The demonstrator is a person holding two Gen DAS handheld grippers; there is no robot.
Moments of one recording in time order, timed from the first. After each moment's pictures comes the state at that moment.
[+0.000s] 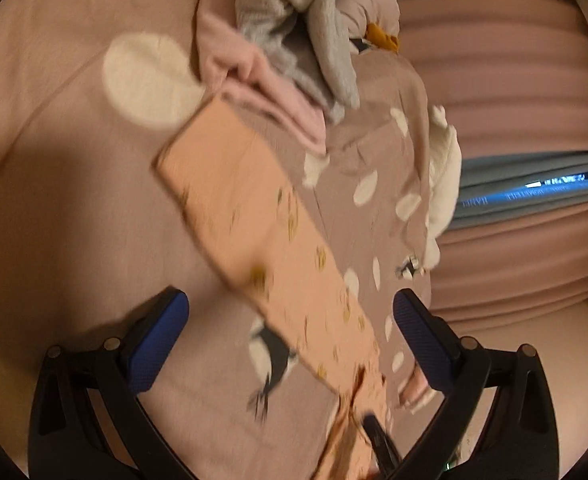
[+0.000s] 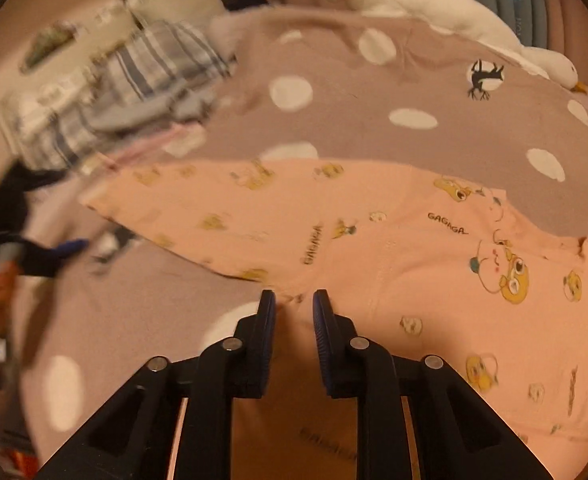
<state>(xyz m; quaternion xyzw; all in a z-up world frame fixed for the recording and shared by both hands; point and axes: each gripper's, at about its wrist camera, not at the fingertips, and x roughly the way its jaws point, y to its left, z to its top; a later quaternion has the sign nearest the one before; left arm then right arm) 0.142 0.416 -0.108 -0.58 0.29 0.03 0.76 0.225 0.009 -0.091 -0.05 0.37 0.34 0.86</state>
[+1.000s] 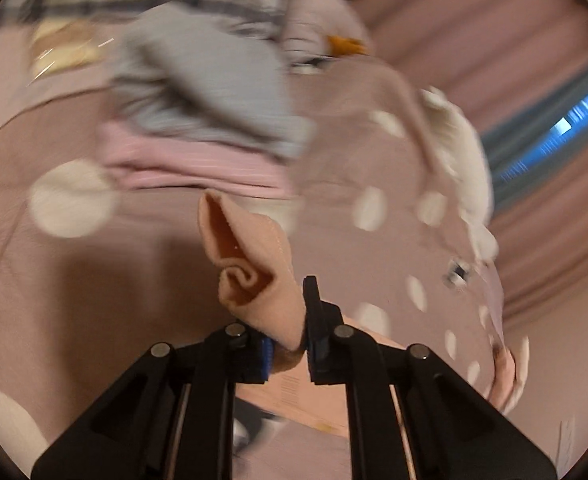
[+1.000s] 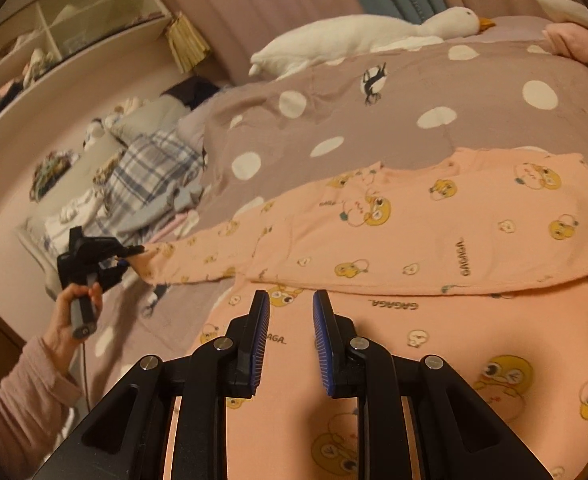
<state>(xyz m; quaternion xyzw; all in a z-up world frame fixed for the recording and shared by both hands) 0.198 0.363 -0.043 -0.41 0.30 0.10 0.86 0.182 -0.123 -0.092 0.15 0.32 0.31 0.88</state>
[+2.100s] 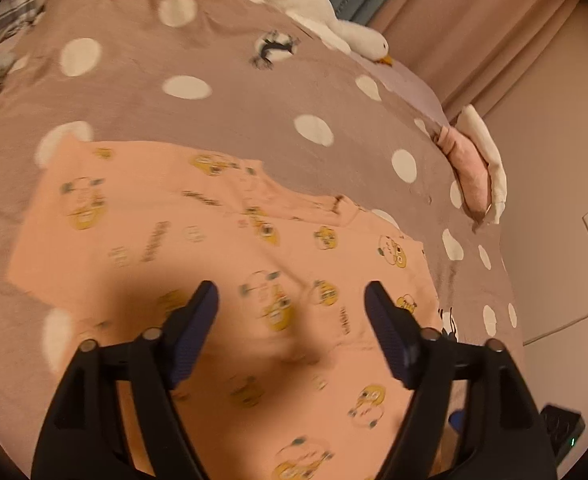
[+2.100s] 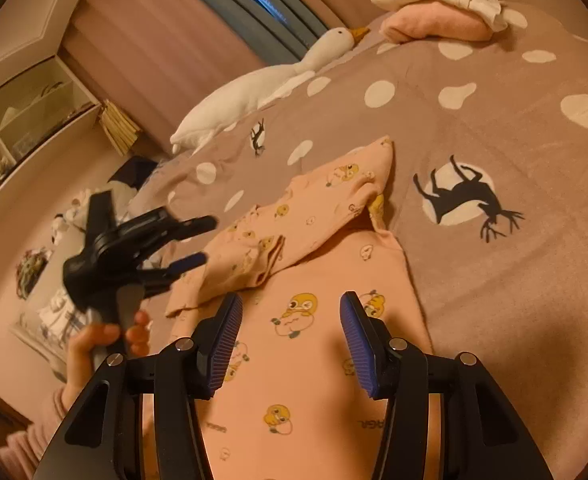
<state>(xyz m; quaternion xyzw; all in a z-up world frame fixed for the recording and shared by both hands) 0.245 0.039 -0.052 -0.22 0.43 -0.10 0.87 0.129 -0.257 -0.102 0.28 0.32 0.20 0.89</state>
